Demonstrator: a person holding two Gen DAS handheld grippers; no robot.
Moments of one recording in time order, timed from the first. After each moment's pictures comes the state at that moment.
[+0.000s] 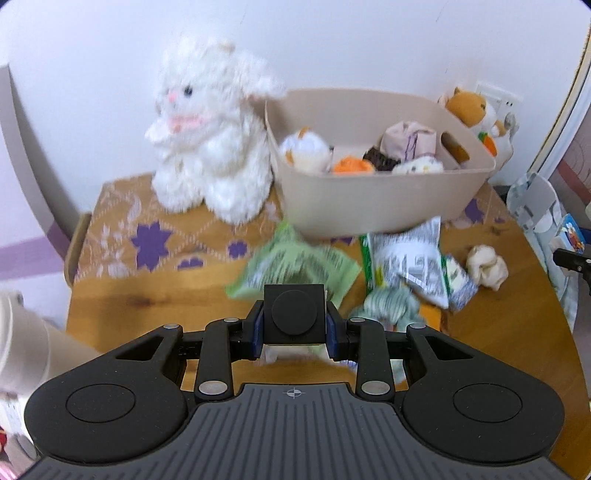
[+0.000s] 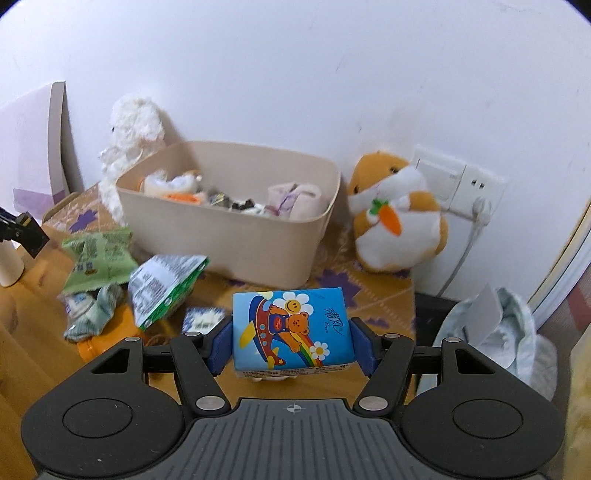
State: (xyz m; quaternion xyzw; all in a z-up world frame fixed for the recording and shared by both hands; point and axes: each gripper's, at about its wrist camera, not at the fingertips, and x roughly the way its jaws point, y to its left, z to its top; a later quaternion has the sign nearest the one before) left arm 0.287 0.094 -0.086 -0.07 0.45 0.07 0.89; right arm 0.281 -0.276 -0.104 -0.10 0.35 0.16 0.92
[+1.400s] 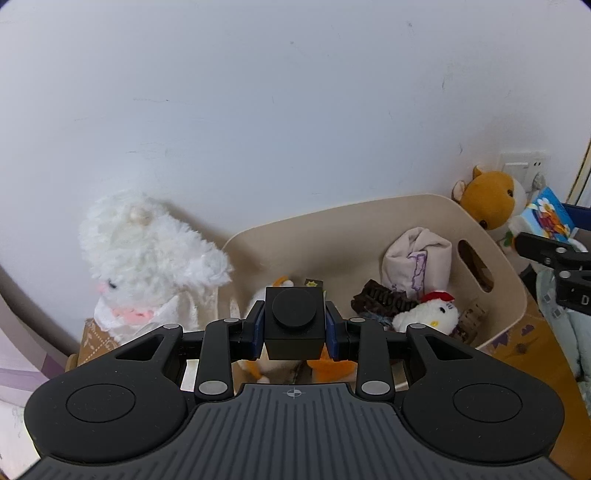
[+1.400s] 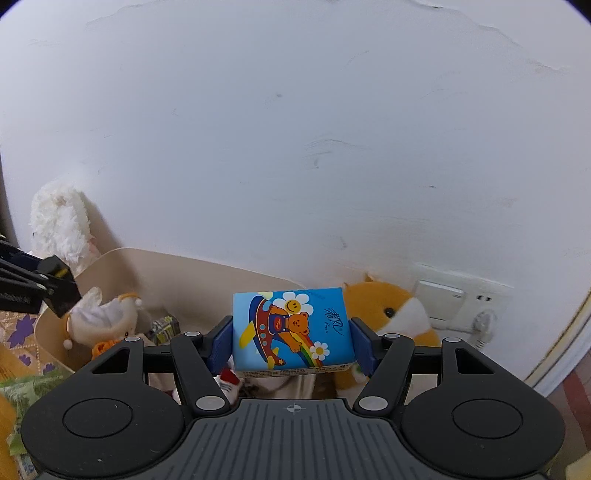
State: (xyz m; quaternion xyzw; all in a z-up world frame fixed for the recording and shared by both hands) left arm 0.458 0.057 -0.049 0.00 0.39 0.10 0.91; right arm 0.419 -0.212 -0.066 -0.10 0.28 0.11 0.95
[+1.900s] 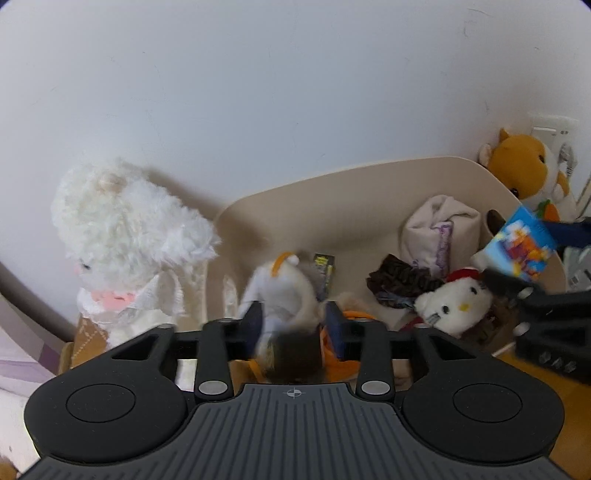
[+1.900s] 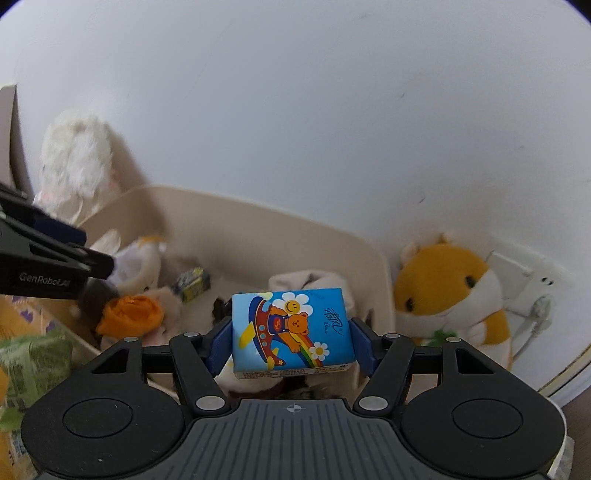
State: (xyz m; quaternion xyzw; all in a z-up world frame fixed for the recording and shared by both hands) left arm 0.480 0.056 -0.087 0.01 0.43 0.11 0.90; right arm 0.438 -0.173 -0.117 -0.13 0.34 0.15 0.92
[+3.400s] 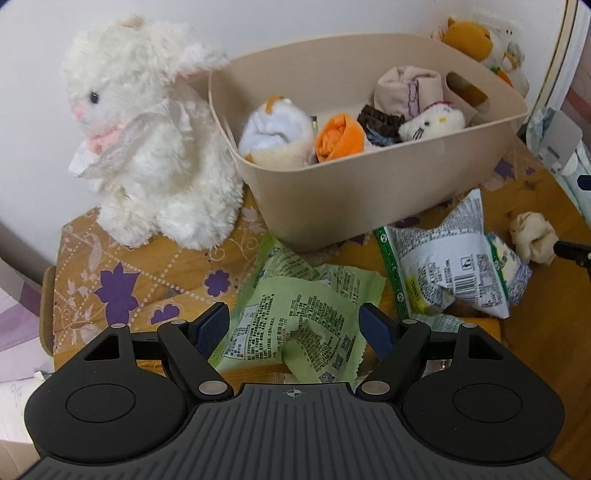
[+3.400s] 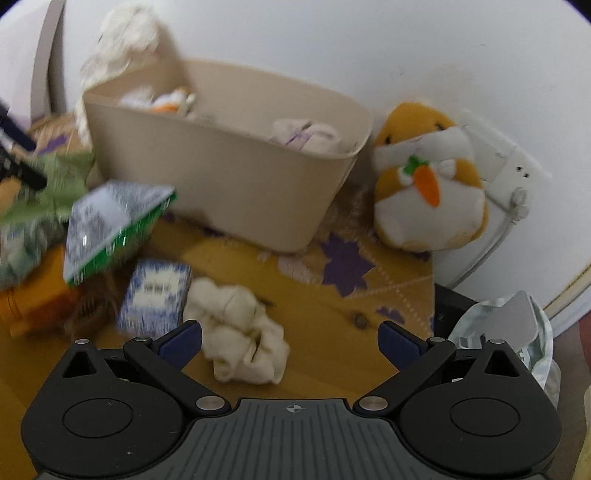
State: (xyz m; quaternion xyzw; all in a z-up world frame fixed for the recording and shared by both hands) left arm 0.373 0.084 -0.149 0.03 0.51 0.03 0.86; right arm 0.332 -0.243 -0.184 -0.20 0.40 0.16 0.88
